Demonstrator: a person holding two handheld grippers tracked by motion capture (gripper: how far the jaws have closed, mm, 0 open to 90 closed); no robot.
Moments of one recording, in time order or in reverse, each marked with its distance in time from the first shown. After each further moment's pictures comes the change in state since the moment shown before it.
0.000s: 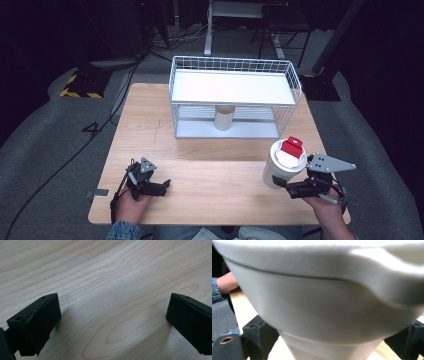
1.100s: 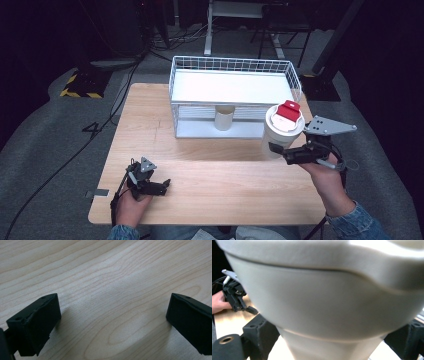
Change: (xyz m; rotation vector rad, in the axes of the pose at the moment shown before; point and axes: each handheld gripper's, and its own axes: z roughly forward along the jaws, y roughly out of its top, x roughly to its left) left arm 0.000 0.001 0.001 -0.002 0.005 -0.010; right arm -0.025 0.088 0.016 -0.012 -0.043 -0.056
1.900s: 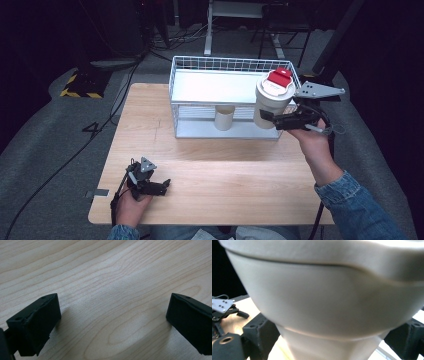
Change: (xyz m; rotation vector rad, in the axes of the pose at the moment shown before) left arm 0.000 0.000 0.000 -0.001 0.001 -0.001; right arm -0.036 0.058 0.039 -0.025 -0.045 0.007
